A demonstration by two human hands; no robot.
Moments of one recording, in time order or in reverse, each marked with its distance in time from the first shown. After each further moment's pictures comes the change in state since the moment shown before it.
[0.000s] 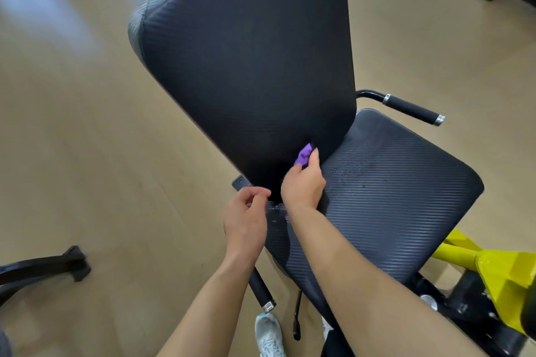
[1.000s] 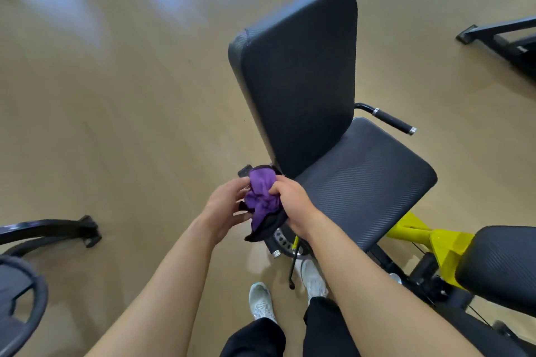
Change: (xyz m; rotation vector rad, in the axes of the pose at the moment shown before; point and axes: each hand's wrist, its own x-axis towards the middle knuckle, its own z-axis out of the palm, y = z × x) left_hand -0.070 0.023 -0.153 -0.265 -0.402 -0.335; right_hand -0.171 -0.041 -0.072 0.163 -0.764 0.186
